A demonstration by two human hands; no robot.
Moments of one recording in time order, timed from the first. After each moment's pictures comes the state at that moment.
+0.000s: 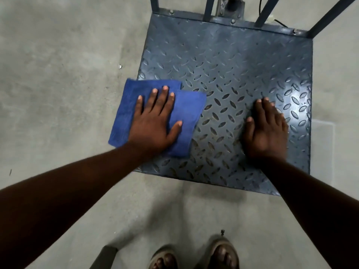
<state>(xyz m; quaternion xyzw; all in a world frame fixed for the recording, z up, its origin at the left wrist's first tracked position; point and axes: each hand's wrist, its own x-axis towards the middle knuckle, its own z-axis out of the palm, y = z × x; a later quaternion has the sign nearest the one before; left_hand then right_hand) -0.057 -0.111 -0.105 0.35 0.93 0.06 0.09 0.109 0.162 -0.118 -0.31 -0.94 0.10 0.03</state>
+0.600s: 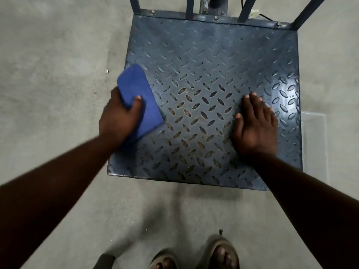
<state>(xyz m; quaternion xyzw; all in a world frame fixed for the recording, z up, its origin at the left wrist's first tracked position) -0.103 -0.122 -0.100 0.05 0.95 0.25 0.16 0.109 0.159 -0.113 -0.33 -0.94 0.10 0.04</state>
